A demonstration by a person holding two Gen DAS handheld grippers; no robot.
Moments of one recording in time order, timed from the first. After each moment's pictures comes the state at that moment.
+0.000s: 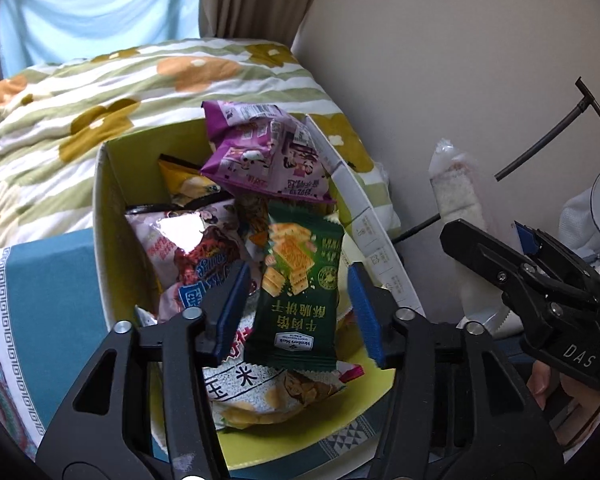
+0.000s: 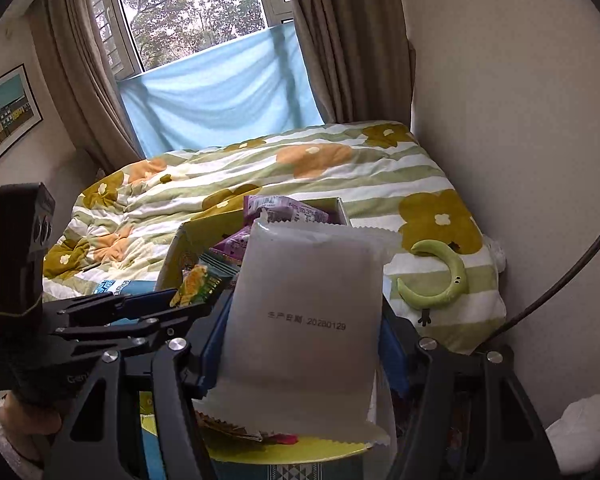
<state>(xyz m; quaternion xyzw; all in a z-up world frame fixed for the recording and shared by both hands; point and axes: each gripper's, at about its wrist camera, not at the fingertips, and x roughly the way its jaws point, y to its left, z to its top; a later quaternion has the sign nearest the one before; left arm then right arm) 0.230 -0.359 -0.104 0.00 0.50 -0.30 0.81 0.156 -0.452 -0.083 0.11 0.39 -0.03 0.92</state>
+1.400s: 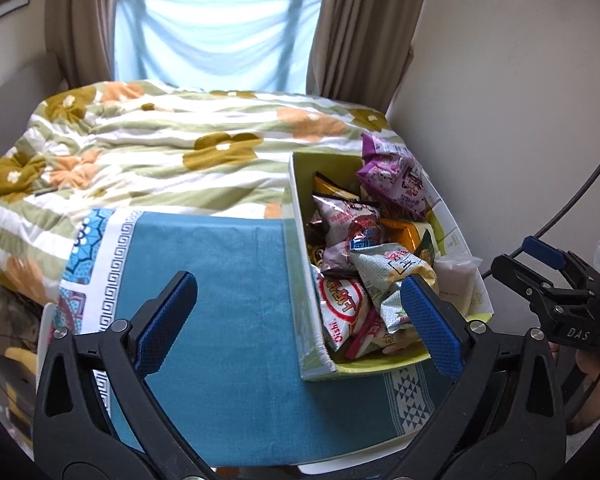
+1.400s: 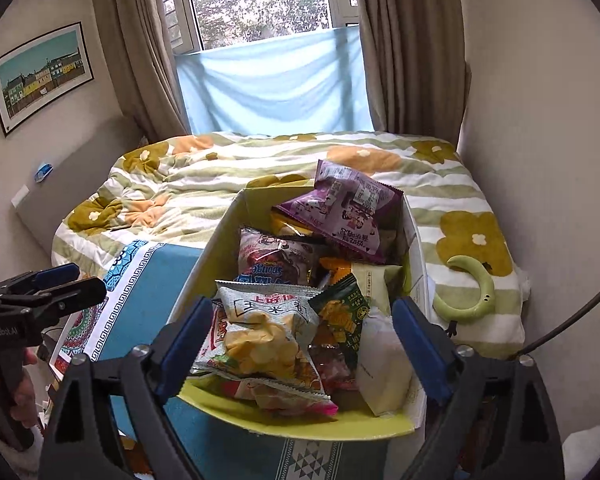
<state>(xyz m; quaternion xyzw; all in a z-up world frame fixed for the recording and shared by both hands) 0.143 -0.191 -0.060 -0.03 0.39 -0.15 0.91 0.123 -0.406 -0.090 0.04 0.37 0.05 0.93</state>
